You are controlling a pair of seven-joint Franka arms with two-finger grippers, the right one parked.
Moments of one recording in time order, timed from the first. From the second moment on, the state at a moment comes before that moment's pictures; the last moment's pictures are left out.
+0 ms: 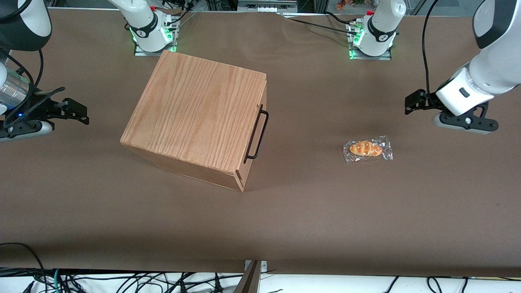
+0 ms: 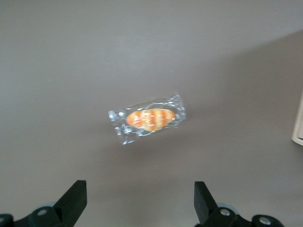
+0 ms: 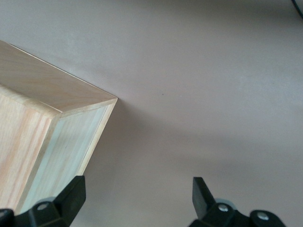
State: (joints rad) arm -0.05 0.08 -0.08 -1.67 -0.06 1.65 0.04
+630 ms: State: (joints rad) arm -0.28 0.31 -0.11 -1.49 -0.24 1.79 0.03
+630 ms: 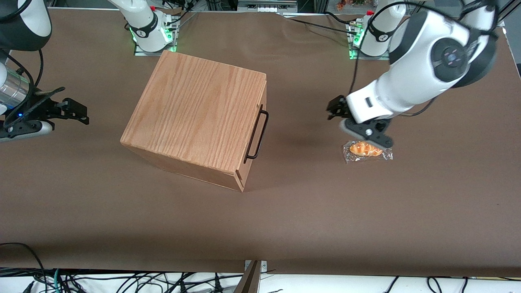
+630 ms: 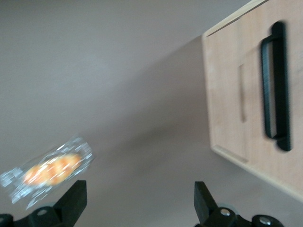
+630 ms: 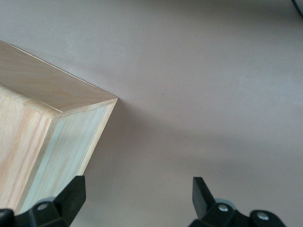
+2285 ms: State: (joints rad) arm -0.51 0.57 -0.11 -1.44 -0.42 2.20 -0.10
